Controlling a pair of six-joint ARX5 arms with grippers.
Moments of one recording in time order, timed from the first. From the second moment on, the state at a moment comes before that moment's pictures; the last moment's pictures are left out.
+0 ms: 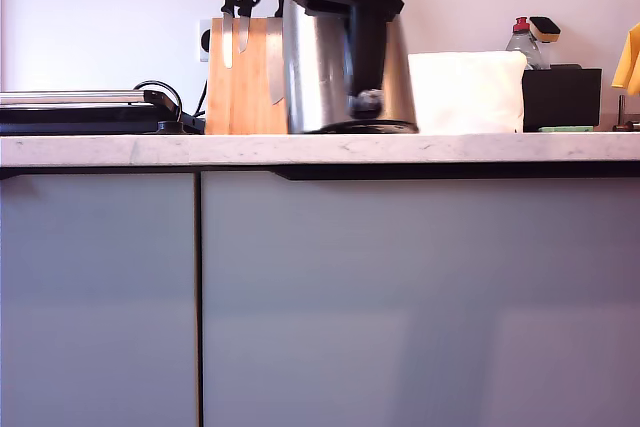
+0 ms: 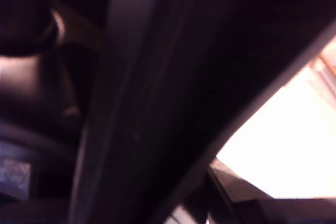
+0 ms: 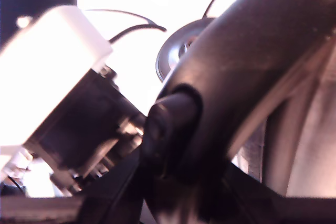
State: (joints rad) left arm -0.58 1.84 1.76 -0.53 0.73 0.54; right arm 0.35 1.85 2.13 -1.08 -0.61 -0.21
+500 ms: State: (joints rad) left arm -0.58 1.81 1.76 -0.60 0.68 0.51; right arm 0.25 1.84 2.17 -1.13 -0.48 -0.23
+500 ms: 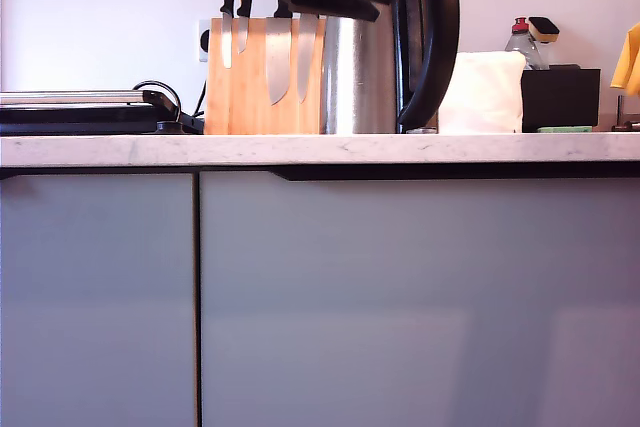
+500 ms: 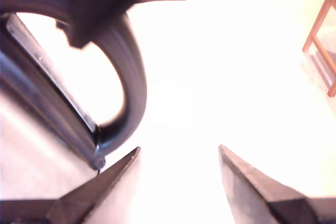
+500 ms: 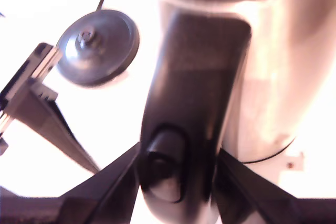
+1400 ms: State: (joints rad) left arm -0.58 1.80 1.76 -0.69 0.69 0.47; right arm 0.28 1.83 2.17 -1.31 -0.43 -0.21
